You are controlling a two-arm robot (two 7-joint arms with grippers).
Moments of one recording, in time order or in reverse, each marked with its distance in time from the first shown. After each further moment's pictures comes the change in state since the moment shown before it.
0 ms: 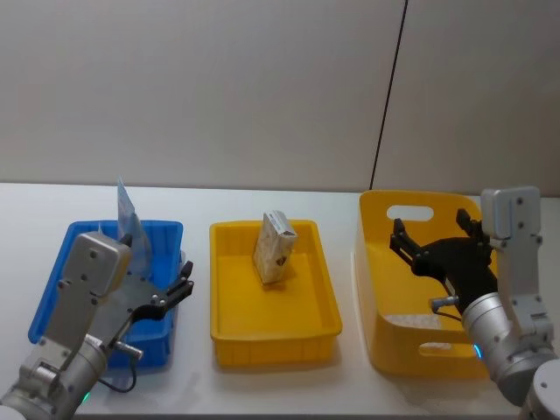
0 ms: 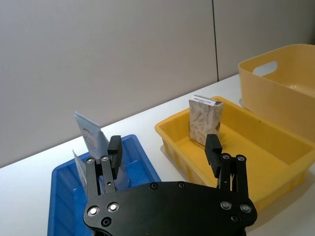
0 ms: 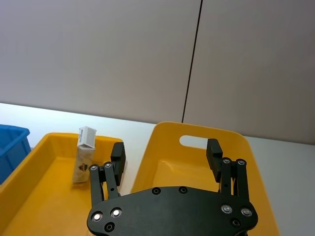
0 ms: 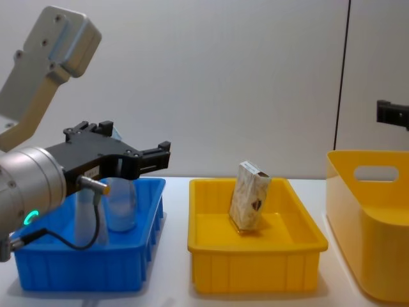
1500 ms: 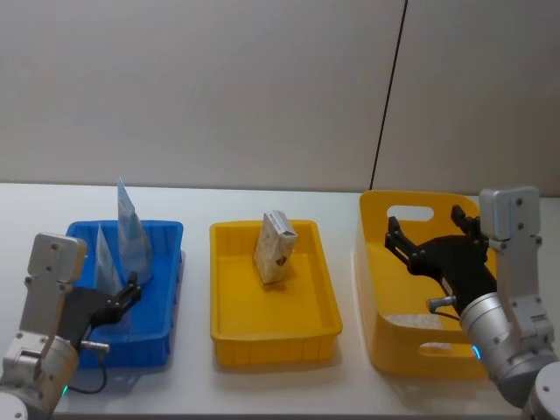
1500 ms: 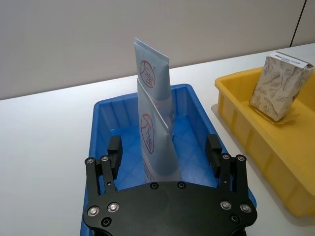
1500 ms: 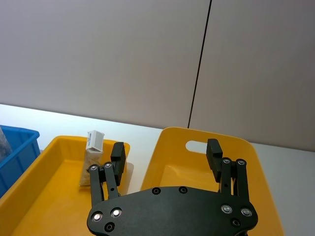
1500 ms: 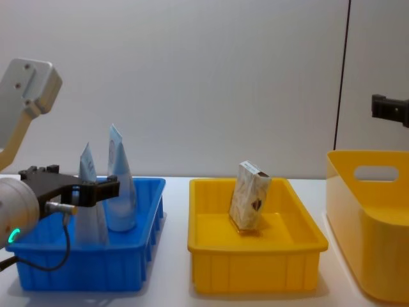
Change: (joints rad) left arm -0.013 -0.103 -0.113 0.126 -0.023 0.136 0.098; right arm -0.008 0.005 -0.005 -0.013 0.003 -0.020 0.022
